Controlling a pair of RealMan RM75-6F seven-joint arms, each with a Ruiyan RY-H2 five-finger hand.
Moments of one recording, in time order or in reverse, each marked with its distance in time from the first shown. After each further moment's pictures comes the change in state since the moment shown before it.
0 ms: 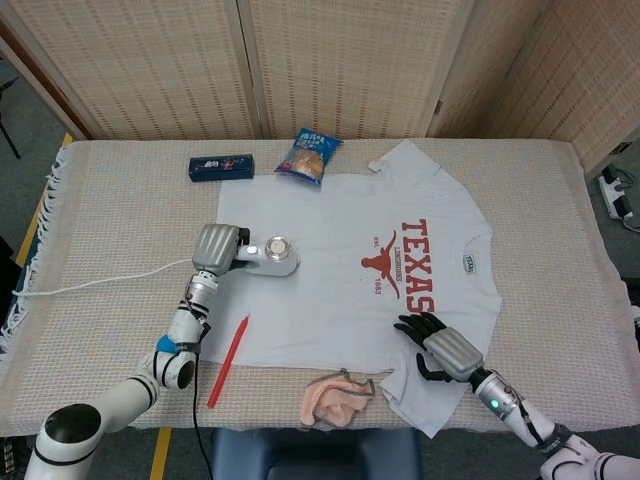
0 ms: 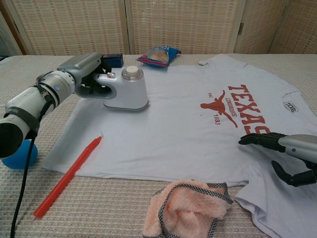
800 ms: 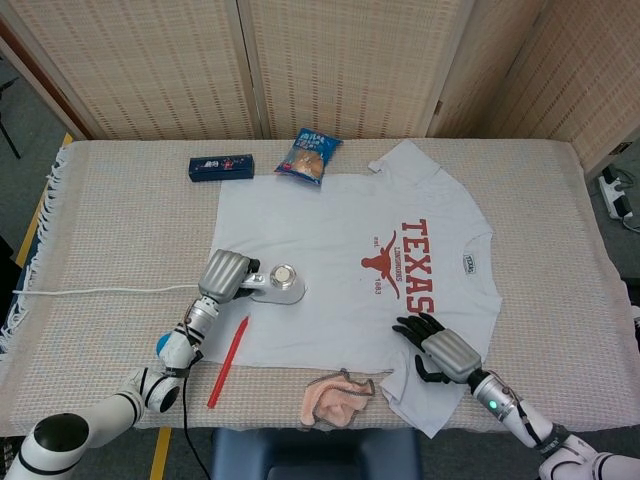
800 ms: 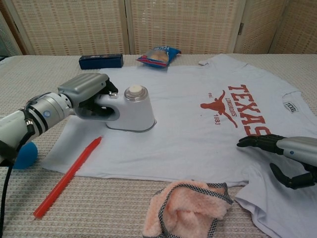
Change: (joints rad) left arm 0.102 0.066 0.205 -0.143 0.209 0.115 -0.098; right arm 0.003 -0.006 -0.004 0.002 -0.007 -0.004 0.000
